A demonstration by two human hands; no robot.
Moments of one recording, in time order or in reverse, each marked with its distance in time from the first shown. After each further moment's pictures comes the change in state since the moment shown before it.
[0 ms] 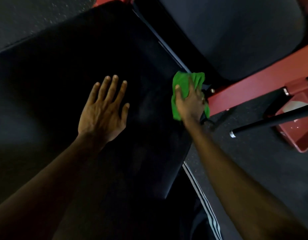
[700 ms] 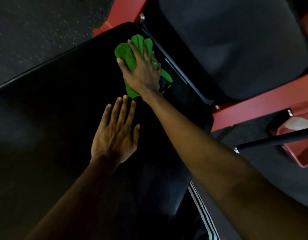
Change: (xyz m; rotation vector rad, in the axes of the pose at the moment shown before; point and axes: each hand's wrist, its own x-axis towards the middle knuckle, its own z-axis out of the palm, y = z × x) left_hand 0.006 0.002 -0.004 -0.001 -0.056 -0.020; right_hand 0.045 -0.217 0.034 0.027 -0.132 -0.444
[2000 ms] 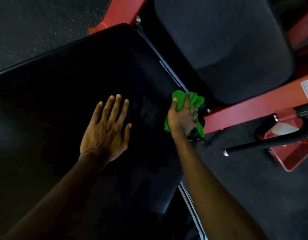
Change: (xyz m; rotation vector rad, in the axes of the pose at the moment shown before) left_hand -0.002 -0.002 0.004 0.016 0.028 -0.003; right_hand -0.106 0.139 -0.024 0.016 0.147 0.739
